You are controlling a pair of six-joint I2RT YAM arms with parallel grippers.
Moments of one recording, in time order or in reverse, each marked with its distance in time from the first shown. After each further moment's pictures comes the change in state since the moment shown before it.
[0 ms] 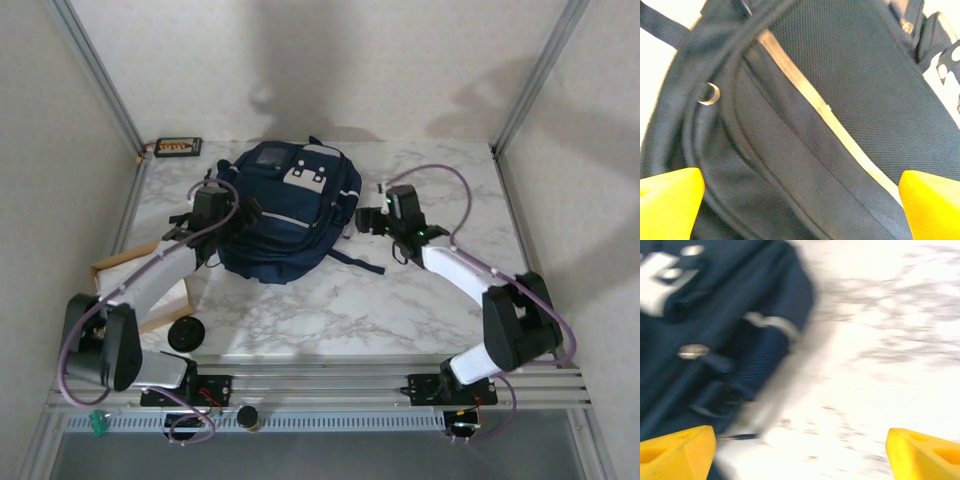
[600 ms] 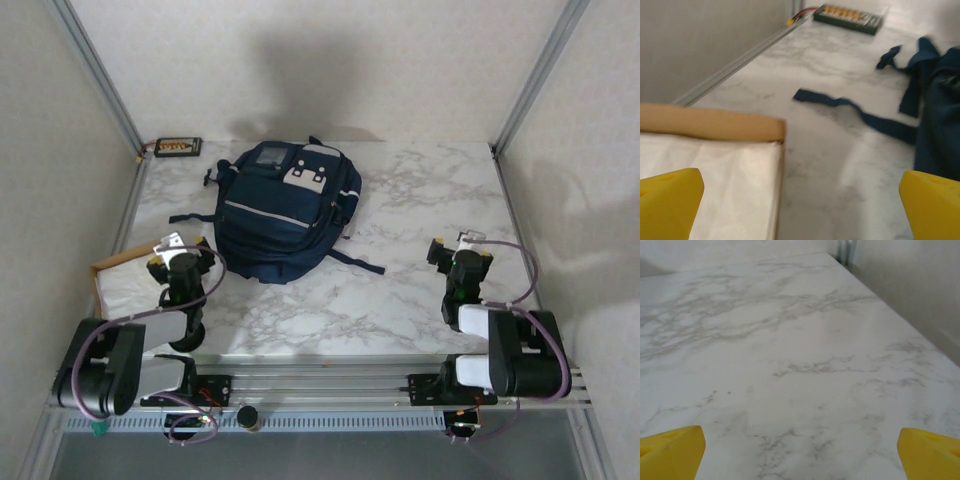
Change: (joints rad) left arm 0.147 -0.064 -0.701 1.034 -0.445 0.564; right arm -0.412 -0.116 -0.673 0.837 0.075 -0.120
